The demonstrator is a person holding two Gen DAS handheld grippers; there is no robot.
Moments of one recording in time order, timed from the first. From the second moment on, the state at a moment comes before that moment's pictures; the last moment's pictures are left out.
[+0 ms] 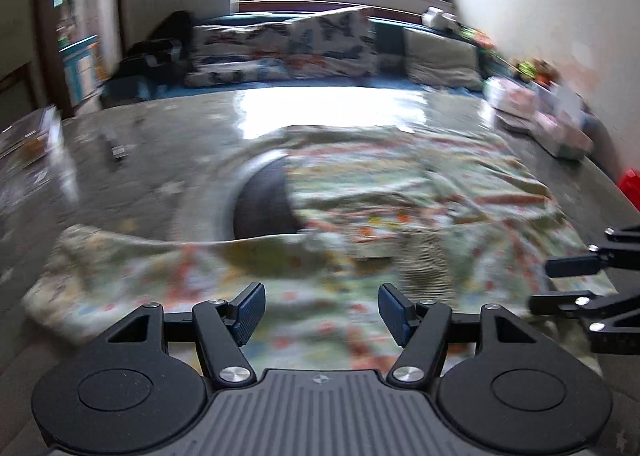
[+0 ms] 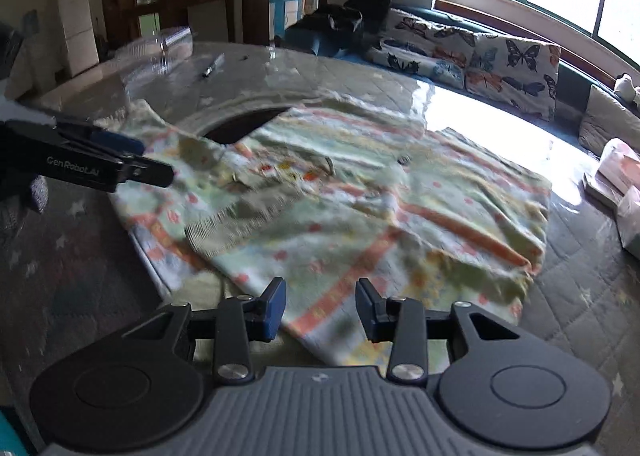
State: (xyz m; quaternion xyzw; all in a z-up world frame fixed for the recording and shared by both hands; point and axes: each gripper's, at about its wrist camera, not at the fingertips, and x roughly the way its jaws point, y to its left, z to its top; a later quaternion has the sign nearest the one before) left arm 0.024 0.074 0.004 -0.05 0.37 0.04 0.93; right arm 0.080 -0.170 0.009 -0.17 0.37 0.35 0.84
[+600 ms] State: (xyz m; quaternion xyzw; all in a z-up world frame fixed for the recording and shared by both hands) left arm -0.011 0.225 -0.004 -0.16 0.35 0.26 0.89; right arm 0.079 -0.160 0.004 -0.16 0.37 0.36 0.84
